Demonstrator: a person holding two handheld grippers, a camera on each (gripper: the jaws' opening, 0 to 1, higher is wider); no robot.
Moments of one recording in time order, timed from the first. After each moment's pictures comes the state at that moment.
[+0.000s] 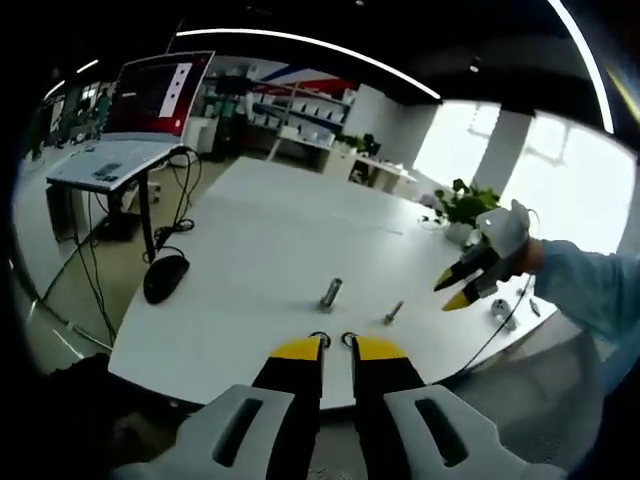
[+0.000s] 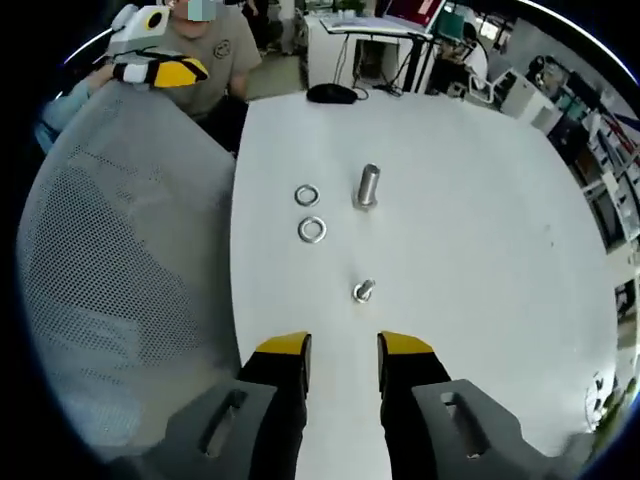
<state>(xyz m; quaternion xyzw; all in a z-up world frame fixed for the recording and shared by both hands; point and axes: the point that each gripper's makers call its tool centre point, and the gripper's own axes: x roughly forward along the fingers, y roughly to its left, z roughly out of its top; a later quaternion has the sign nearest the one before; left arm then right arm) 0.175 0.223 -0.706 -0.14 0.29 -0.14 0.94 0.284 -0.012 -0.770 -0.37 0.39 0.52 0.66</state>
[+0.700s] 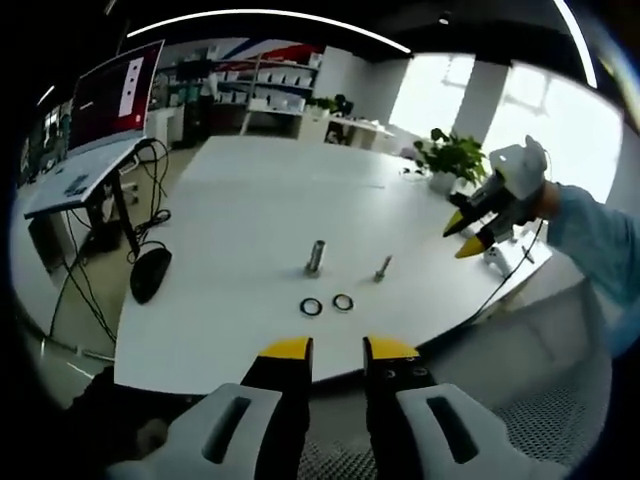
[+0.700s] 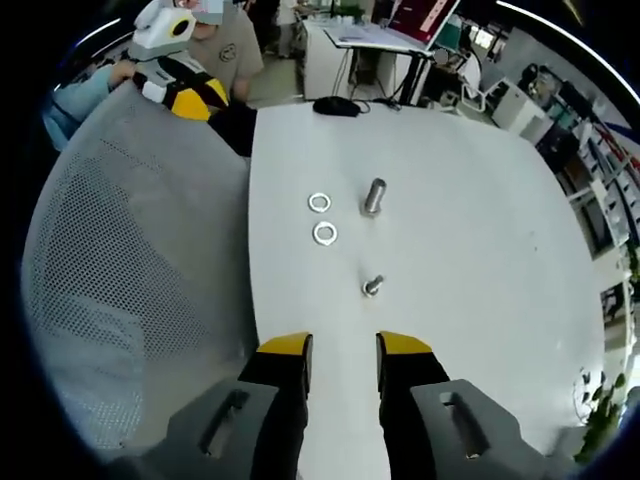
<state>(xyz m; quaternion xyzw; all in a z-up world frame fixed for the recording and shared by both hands) 0.164 0.212 -0.721 -0.08 0.34 -0.19 0.92 0.263 -0.014 -0.744 -0.38 0.37 0.52 0.67</state>
